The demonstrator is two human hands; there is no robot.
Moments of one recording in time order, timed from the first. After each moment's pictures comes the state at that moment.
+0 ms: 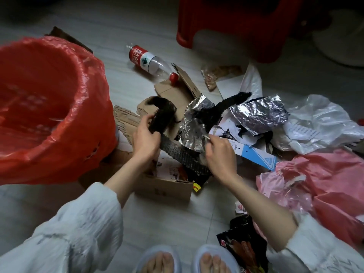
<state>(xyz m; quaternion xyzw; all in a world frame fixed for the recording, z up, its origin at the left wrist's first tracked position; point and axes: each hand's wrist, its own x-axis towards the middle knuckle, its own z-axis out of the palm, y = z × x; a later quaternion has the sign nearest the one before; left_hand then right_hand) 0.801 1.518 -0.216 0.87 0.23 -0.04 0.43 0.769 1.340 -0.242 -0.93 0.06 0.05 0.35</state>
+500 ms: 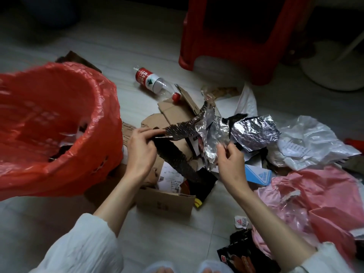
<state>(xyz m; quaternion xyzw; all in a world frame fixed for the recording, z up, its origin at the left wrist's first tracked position) 0.791 1.527 -0.159 0.90 0.16 0.03 0.41 0.768 1.338 -0.184 -0.80 0.17 0.03 0.57</state>
